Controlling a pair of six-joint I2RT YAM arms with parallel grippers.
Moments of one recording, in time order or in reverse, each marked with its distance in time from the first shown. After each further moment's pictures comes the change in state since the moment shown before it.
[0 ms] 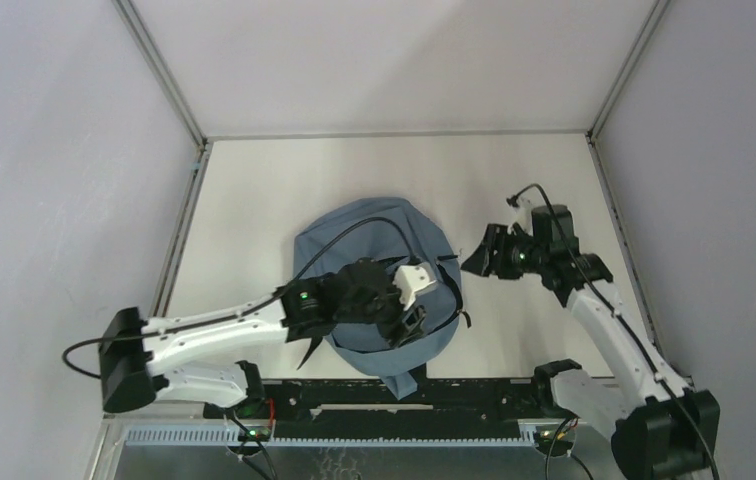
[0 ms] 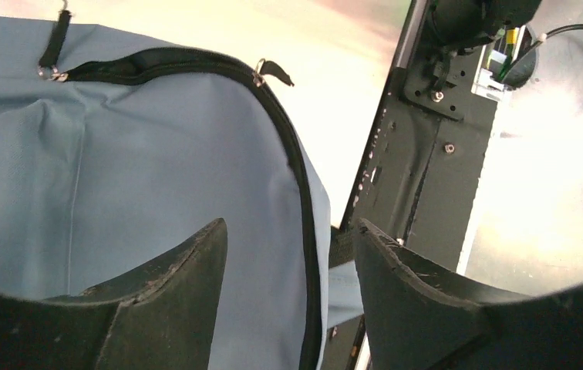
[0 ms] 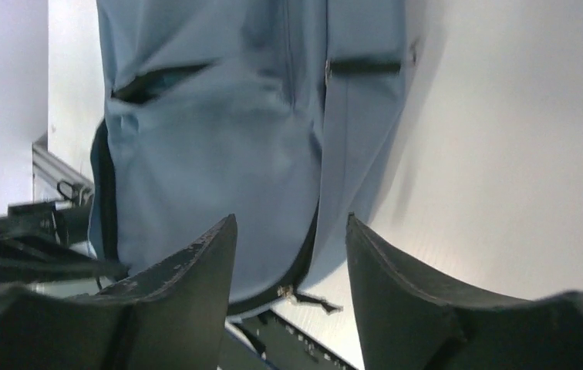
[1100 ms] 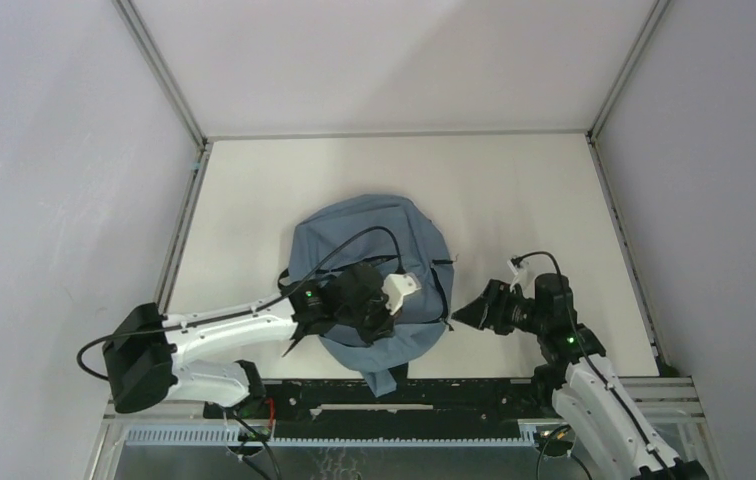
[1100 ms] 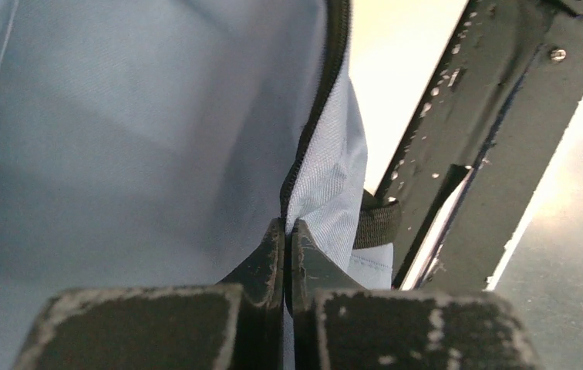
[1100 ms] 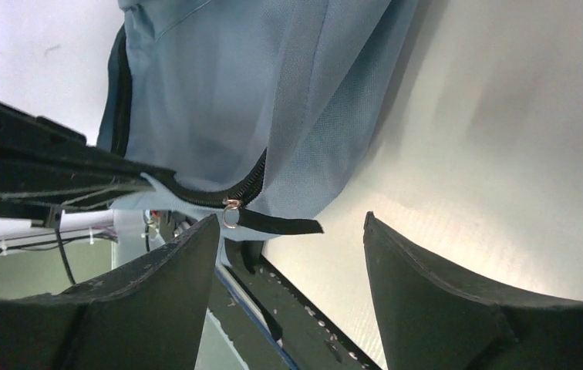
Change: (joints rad) left arm 0.085 0.107 -0.089 -0.064 0.048 -0.001; right arm 0.000 -0.488 -0.616 0.265 -0.193 0.266
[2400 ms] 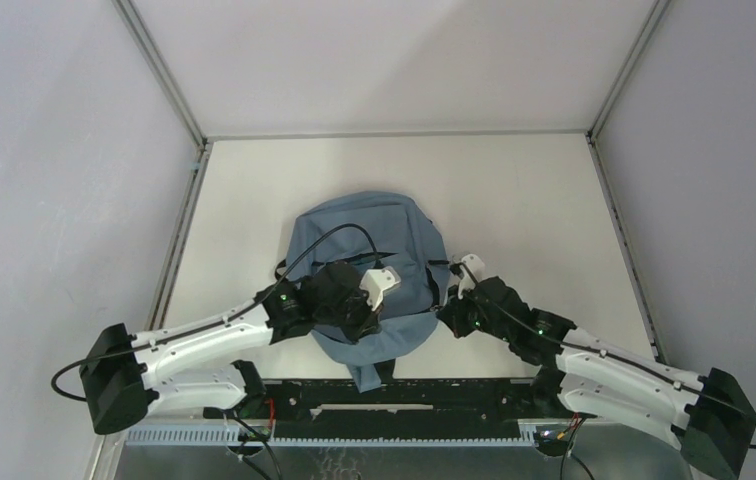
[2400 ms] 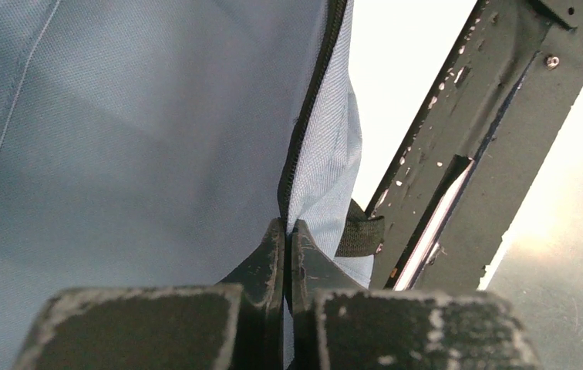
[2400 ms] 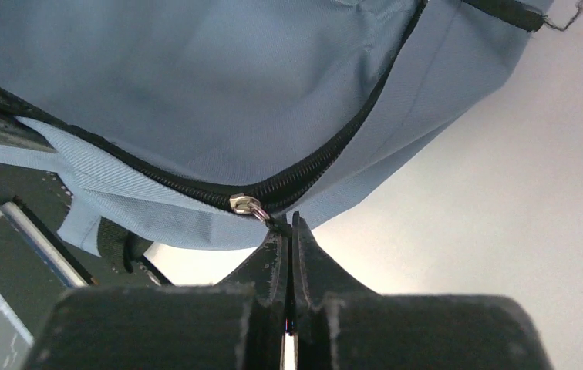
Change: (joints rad) left arm 0.085 -0.165 -0.077 -0.055 0.001 -0.019; right arm 0.675 0.275 0.177 0.114 0.692 -0.265
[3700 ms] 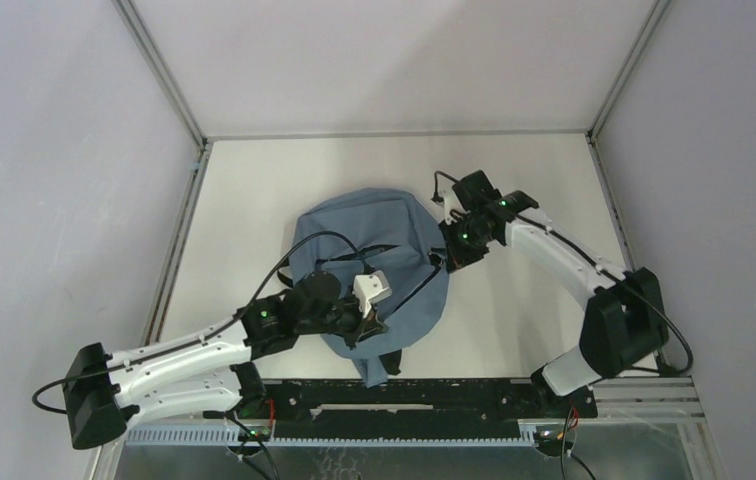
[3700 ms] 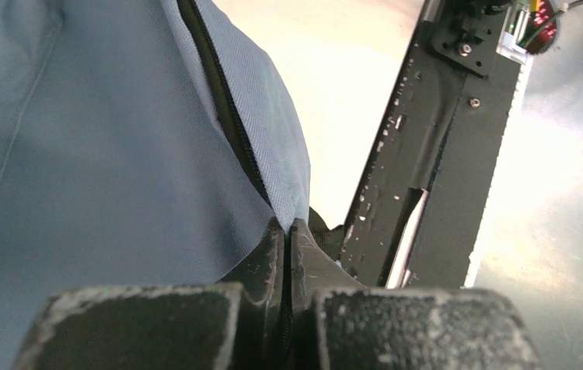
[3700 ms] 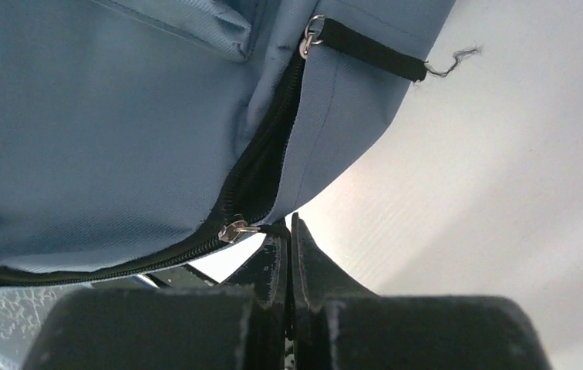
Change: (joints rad) left arm -0.051 -0.183 -0.117 0.175 0.048 -0.002; right arm -0.420 0.676 0.804 -0.683 -0.280 -0.296
